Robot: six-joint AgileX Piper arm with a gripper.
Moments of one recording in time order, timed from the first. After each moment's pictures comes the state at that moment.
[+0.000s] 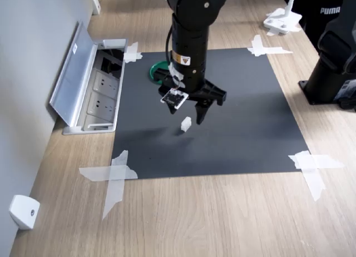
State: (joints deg) arm 15.2 101.9 -70.5 -0.7 50.8 -40.1
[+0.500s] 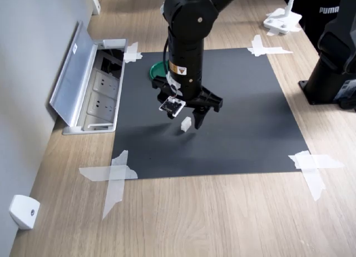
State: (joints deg) arm 15.2 105.0 -70.5 -1.7 49.3 -40.1
